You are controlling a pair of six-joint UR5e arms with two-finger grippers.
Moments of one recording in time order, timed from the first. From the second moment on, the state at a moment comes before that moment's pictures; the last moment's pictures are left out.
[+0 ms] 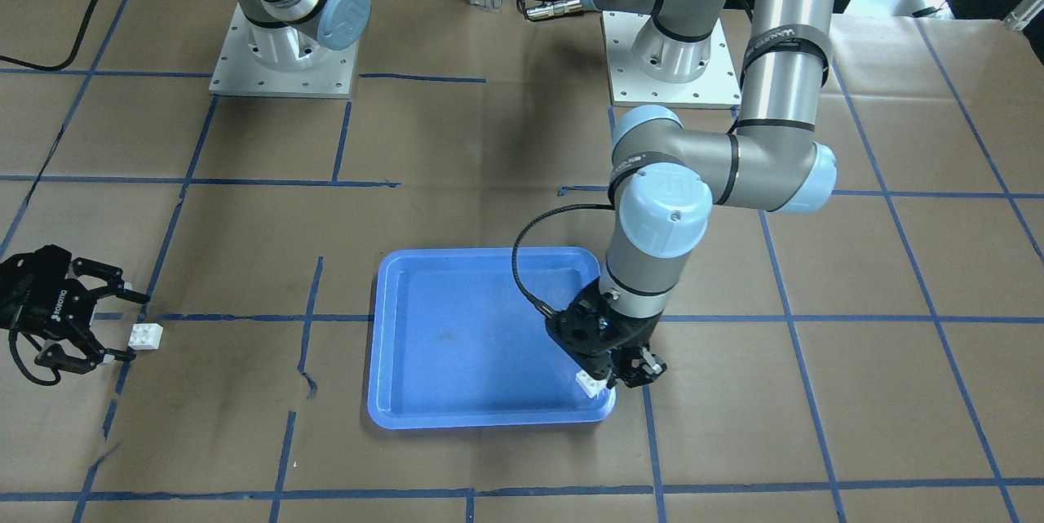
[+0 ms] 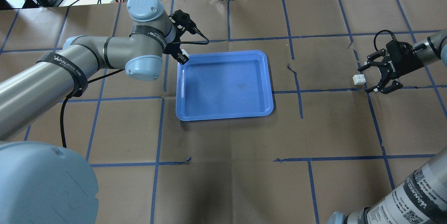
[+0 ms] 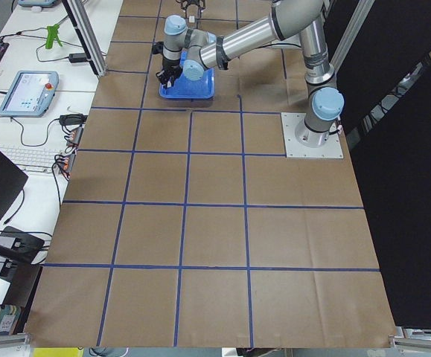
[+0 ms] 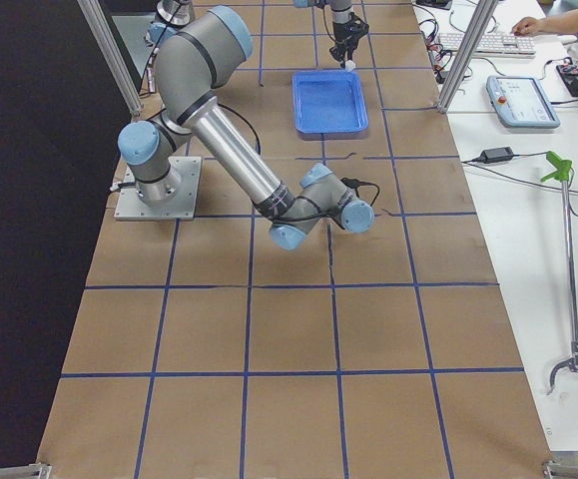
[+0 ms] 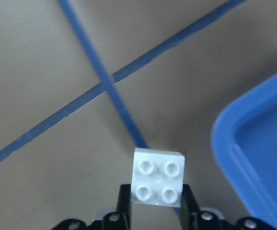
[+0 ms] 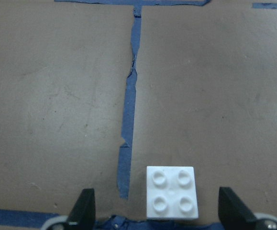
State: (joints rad) left arm -1.75 -2.06 -1.69 -0.77 1.58 0.88; right arm 0.94 -0.99 1.66 -1.81 -1.08 -2.37
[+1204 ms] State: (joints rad) left arm -1.86 -2.09 -1.76 -0.76 1.51 1.26; right arm 0.99 -1.12 1.65 -1.79 -1.06 -2.26
